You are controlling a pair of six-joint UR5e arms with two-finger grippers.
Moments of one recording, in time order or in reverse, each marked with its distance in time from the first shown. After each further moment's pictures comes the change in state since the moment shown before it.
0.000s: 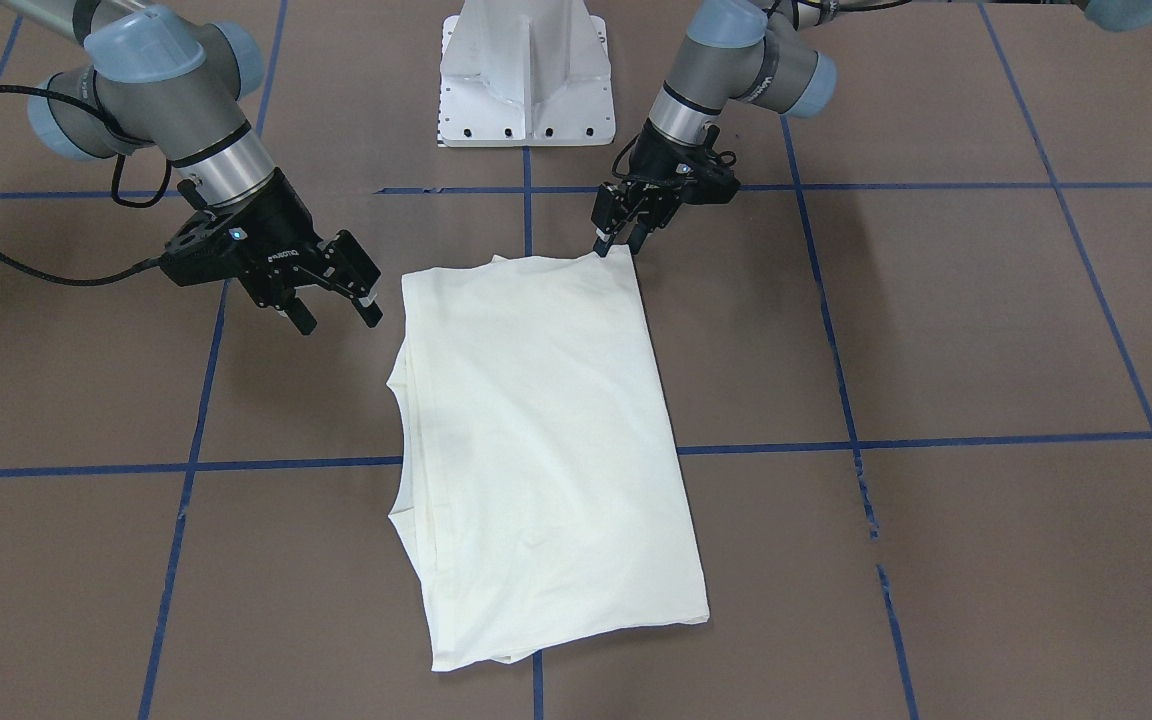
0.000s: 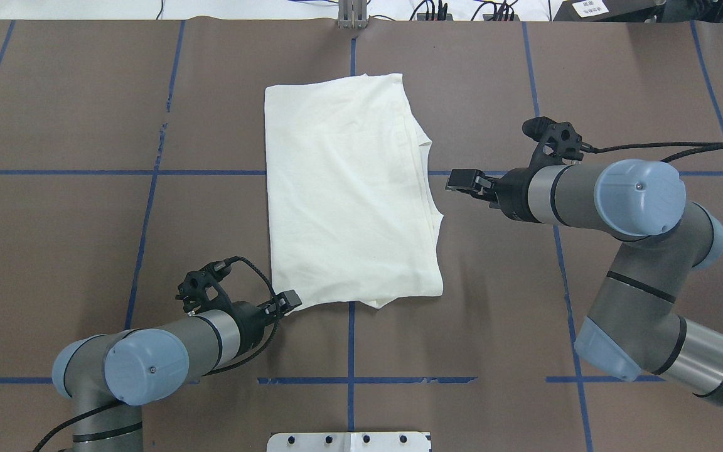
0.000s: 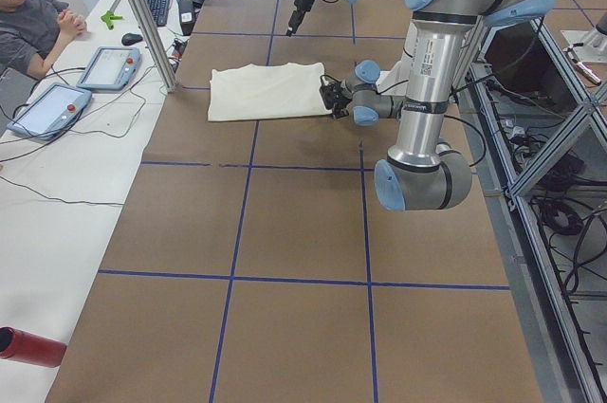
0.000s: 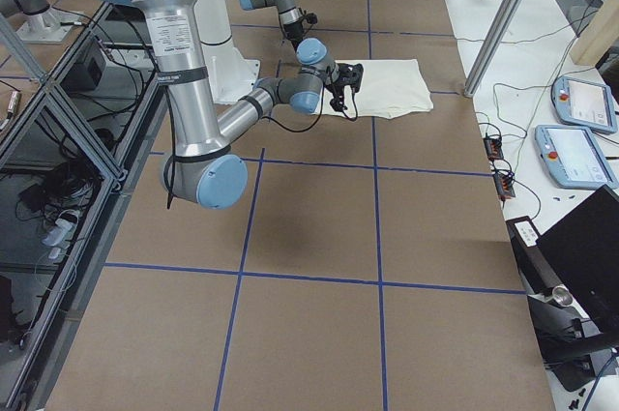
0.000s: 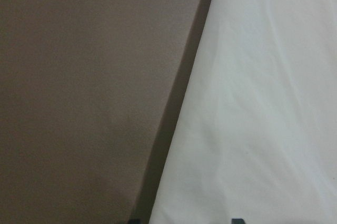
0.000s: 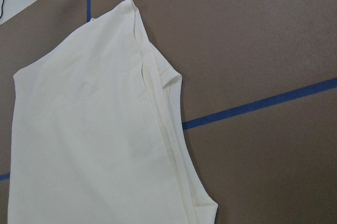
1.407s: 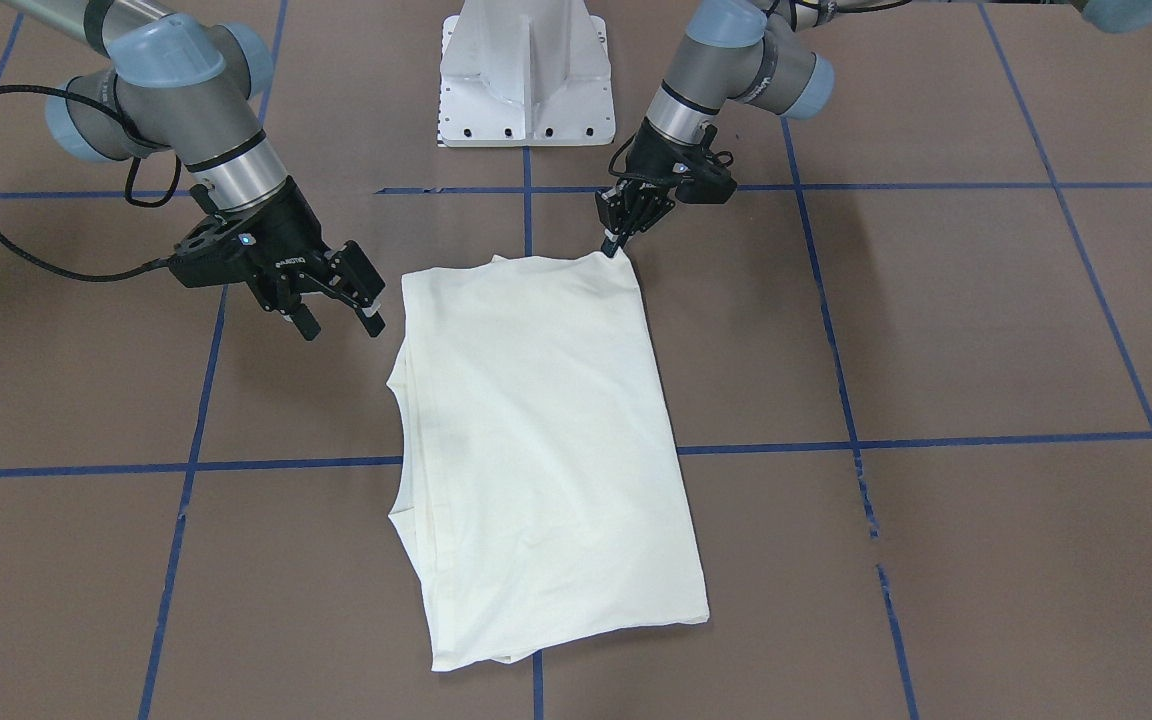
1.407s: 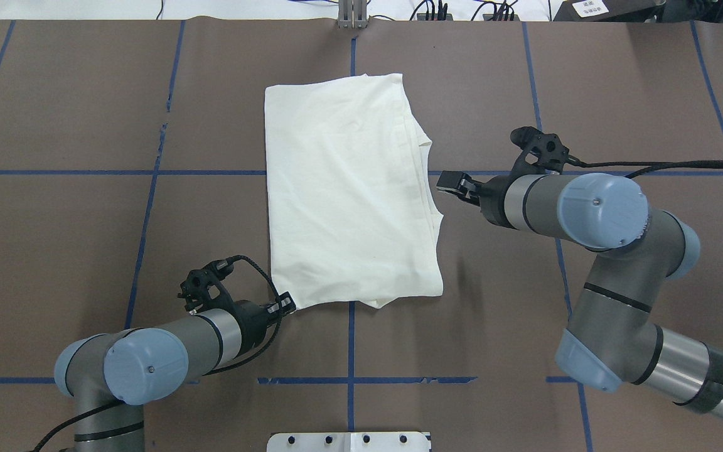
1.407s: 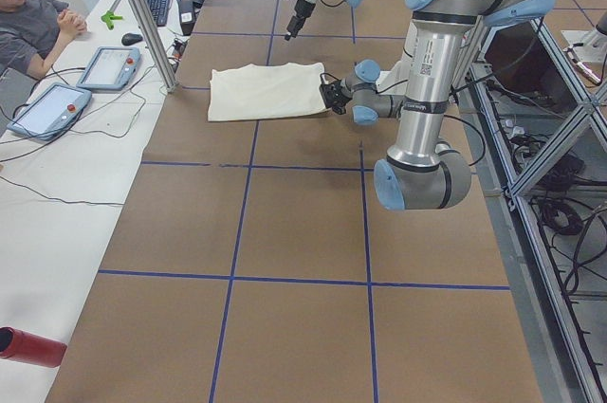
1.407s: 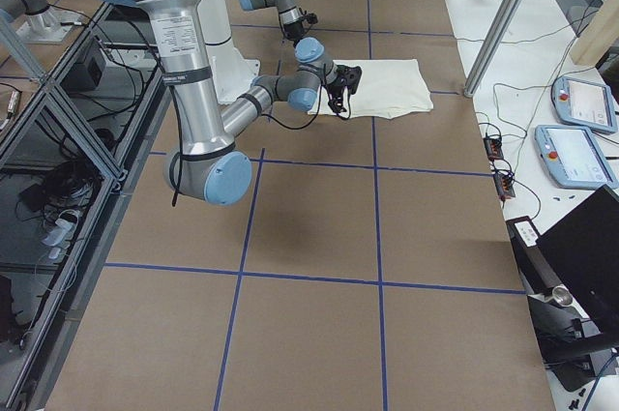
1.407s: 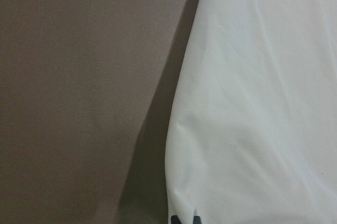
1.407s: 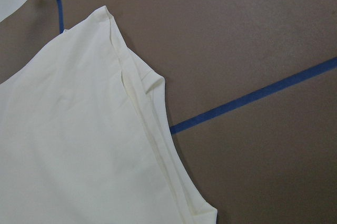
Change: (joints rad) left arm -0.002 -0.005 -0.002 -0.020 -0.001 0.016; right arm -0.055 0.057 -0.020 -0.128 -0.109 0.126
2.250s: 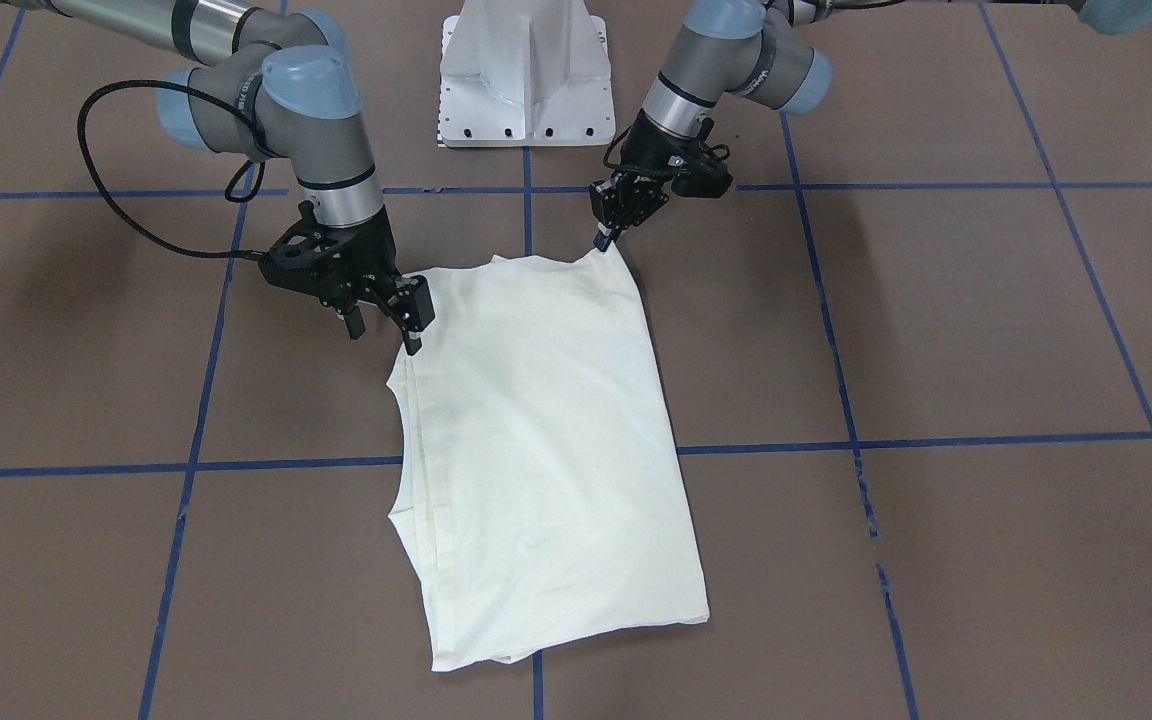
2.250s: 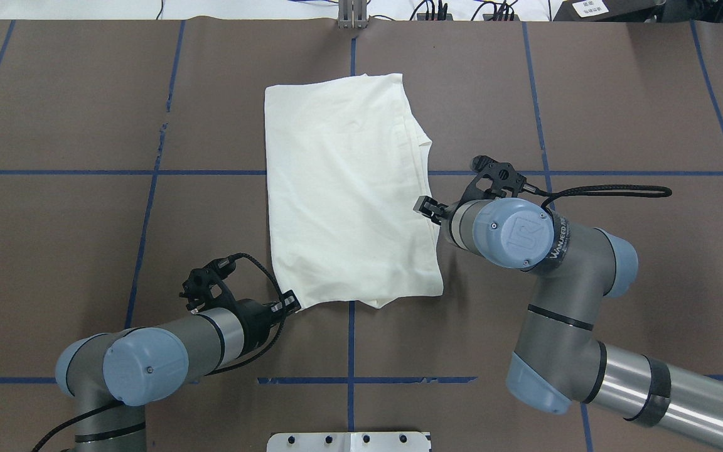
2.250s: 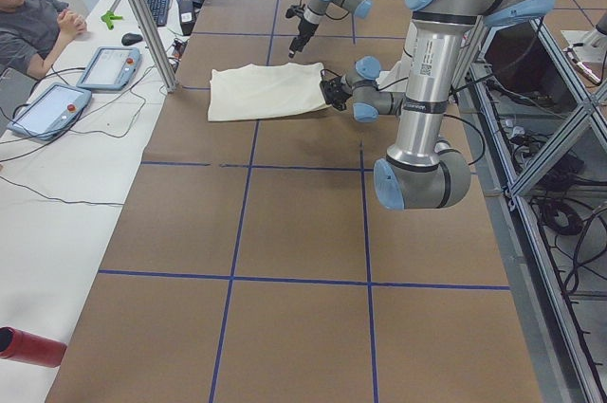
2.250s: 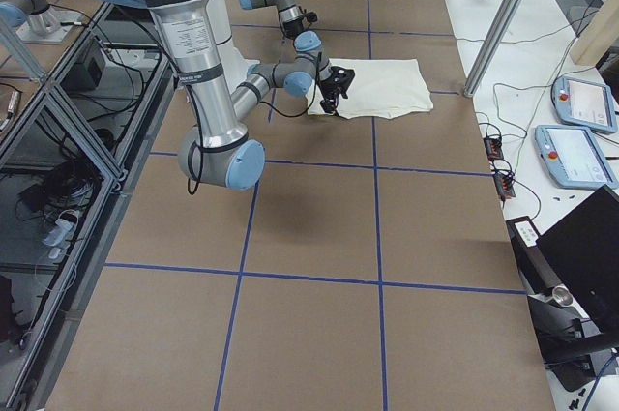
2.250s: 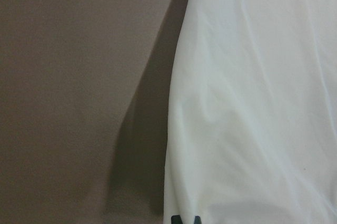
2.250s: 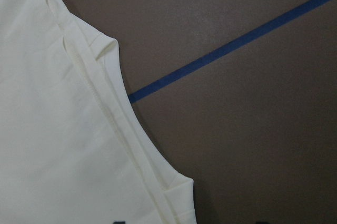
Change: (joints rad) left arm 0.000 -0.010 -0.015 0.000 0.000 -0.014; right arm -0.095 0.109 -0.067 -0.260 -0.092 0.089
